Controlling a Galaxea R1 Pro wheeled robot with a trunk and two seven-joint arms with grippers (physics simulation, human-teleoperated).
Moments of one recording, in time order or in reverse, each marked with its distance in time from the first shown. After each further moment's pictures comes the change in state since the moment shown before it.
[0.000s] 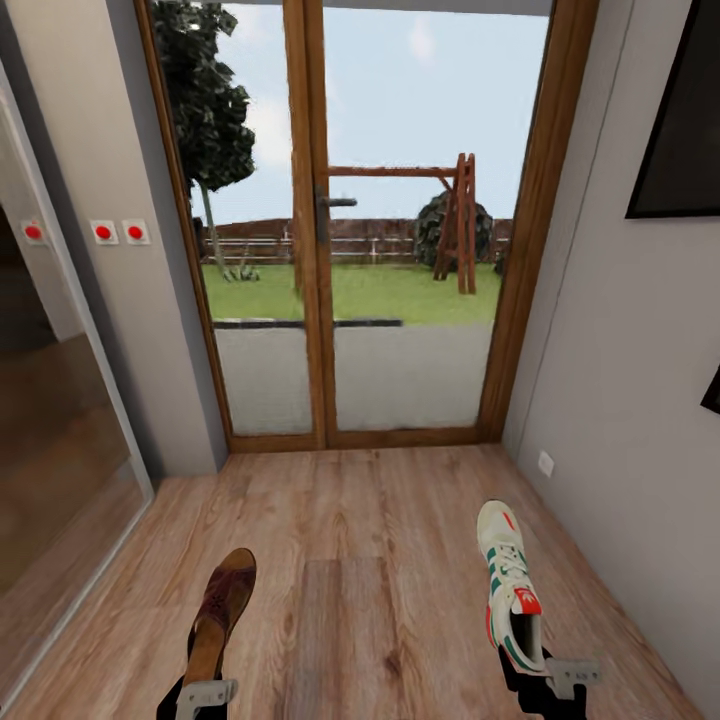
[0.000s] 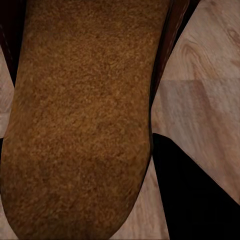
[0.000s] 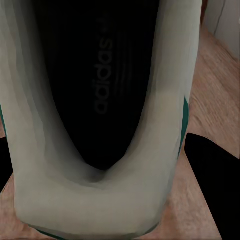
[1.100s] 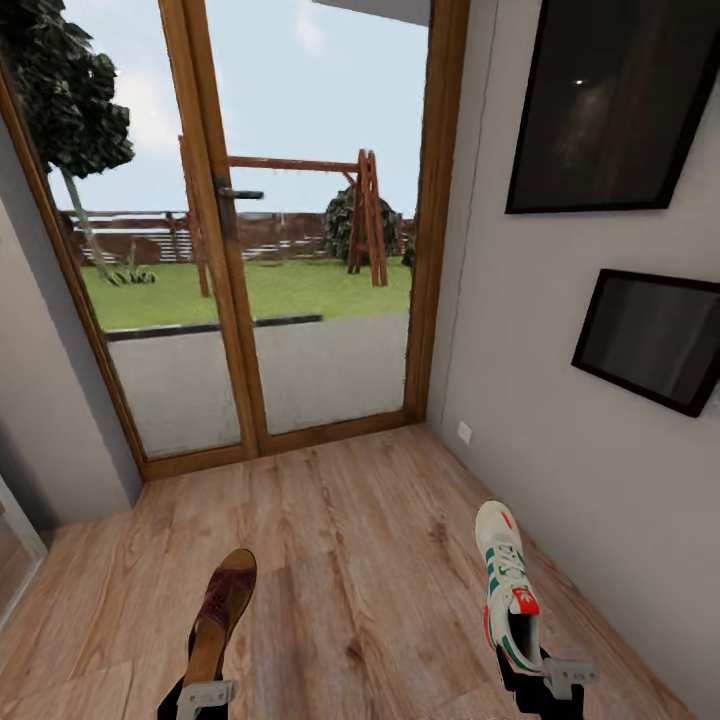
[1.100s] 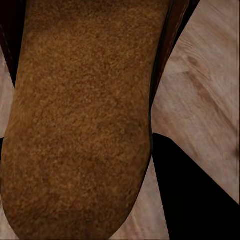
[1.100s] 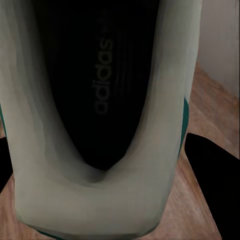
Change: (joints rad) left arm 0.000 -0.002 0.000 0.002 0.000 0.000 -0.001; right arm 0.000 0.006 0.000 0.000 -0.001 0.000 -0.001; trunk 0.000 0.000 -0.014
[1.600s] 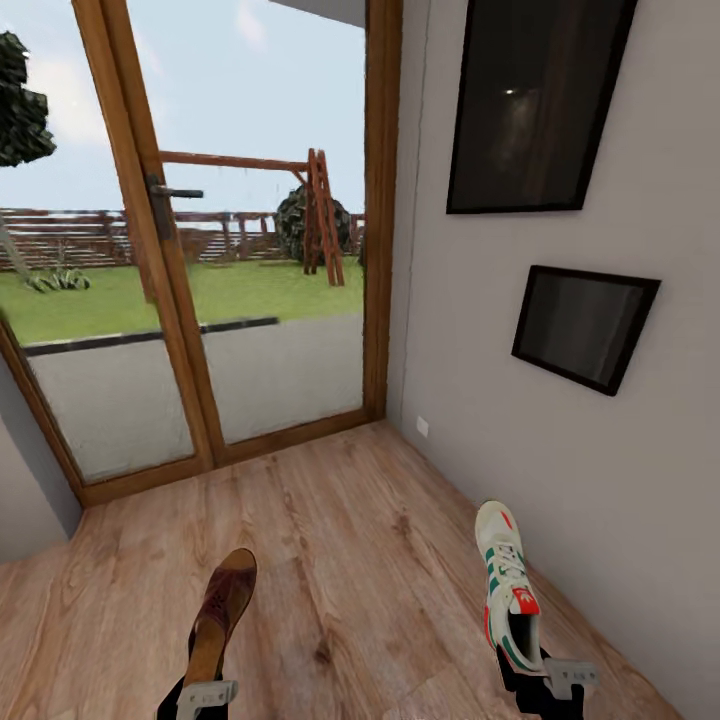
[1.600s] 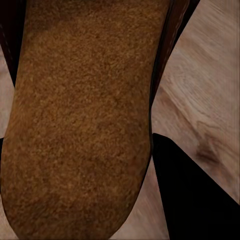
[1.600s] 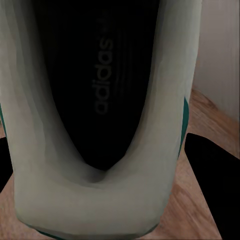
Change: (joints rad) left arm 0.000 0.000 0.000 0.000 0.000 0.000 0.000; right arm 0.000 0.000 0.000 0.000 -0.001 0.000 0.000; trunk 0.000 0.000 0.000
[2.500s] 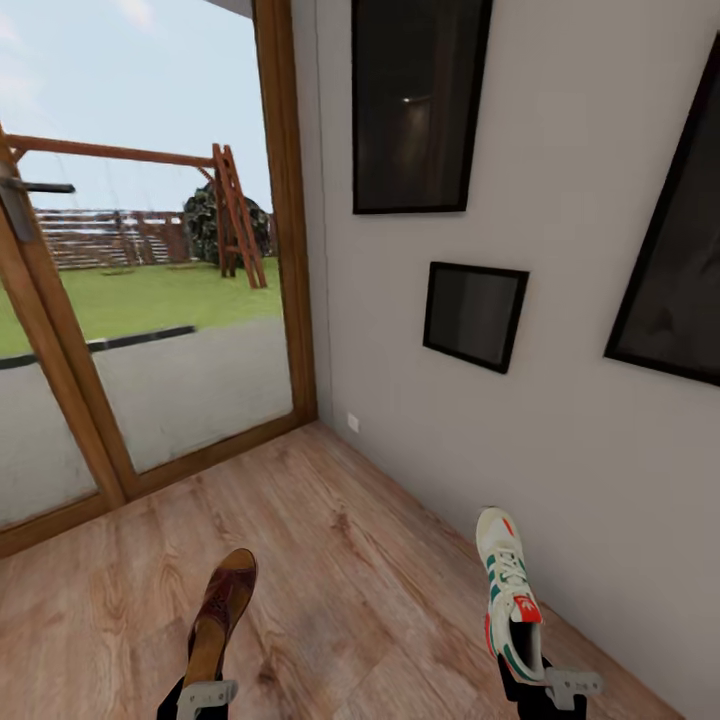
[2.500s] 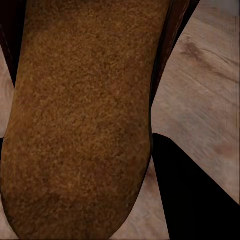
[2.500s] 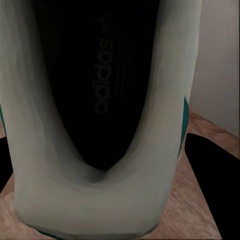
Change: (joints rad) left arm 0.000 -0.001 0.002 0.001 0.001 -0.002 0.000; right arm 0.017 0.002 -0.002 0.005 -0.003 -0.006 -0.002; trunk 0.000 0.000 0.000
